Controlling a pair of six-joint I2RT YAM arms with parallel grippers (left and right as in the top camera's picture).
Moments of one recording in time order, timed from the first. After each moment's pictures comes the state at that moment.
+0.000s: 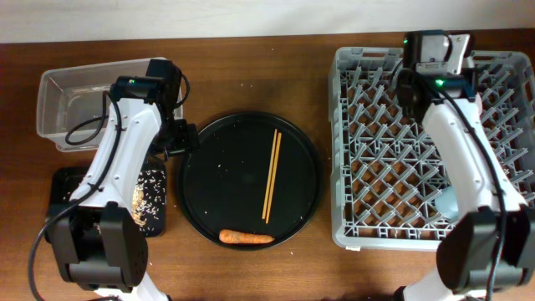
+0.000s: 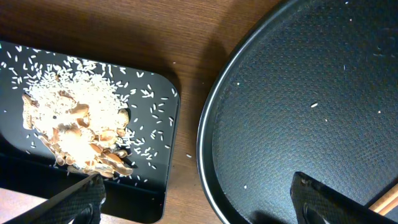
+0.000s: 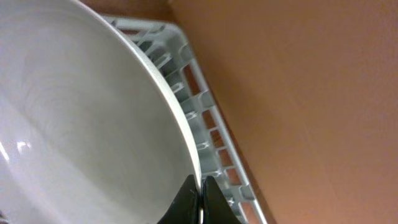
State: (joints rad) left arm -0.11 1.84 1.61 -1.32 -0.15 -0.33; right arm 0.03 1.77 1.54 -0.71 0.99 -0.02
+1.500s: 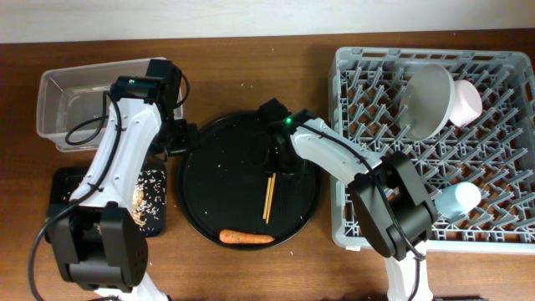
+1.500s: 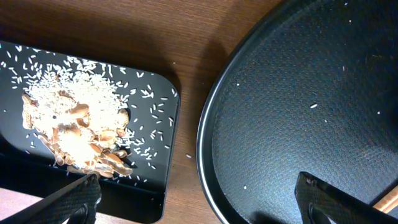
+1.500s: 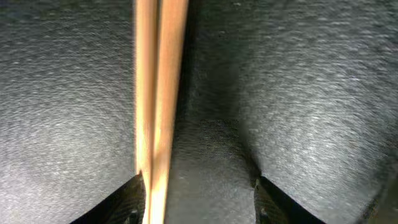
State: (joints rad) left arm -0.11 1.84 1.61 -1.32 -0.15 -0.34; right arm 0.57 2.13 1.54 -0.93 -0.09 0.61
